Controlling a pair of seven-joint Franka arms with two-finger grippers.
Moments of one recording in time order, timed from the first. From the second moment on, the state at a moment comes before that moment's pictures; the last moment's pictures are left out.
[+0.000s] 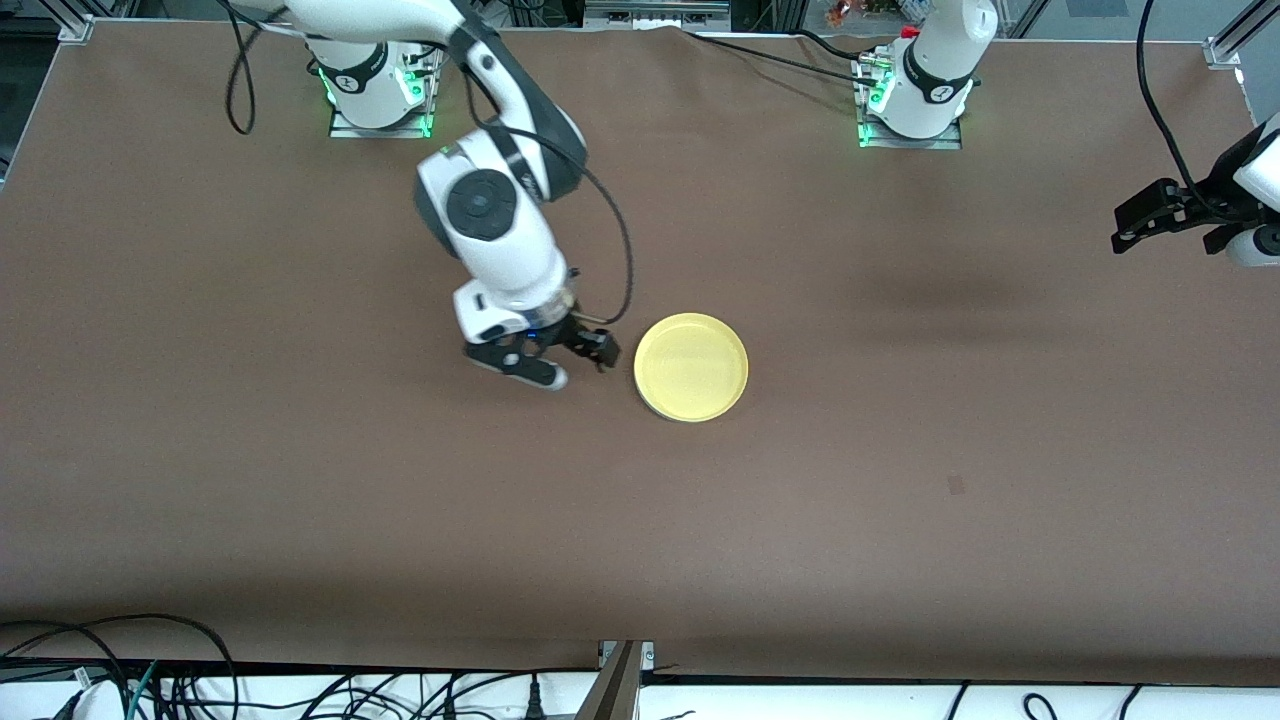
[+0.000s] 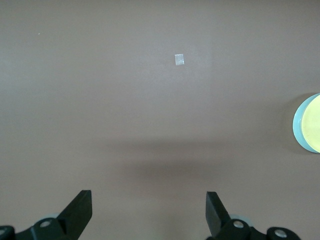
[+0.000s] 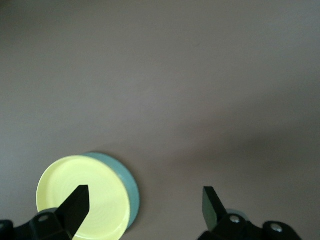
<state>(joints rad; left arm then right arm) 0.02 -0.04 0.00 -1.65 0.04 1.59 0.02 0.60 0.46 -0.03 -1.54 0.06 2.14 0.95</state>
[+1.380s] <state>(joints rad) 0.02 -0.04 -0.01 -1.65 0.04 1.59 0.02 0.20 0.01 -0.13 -1.58 0.09 1.46 0.27</state>
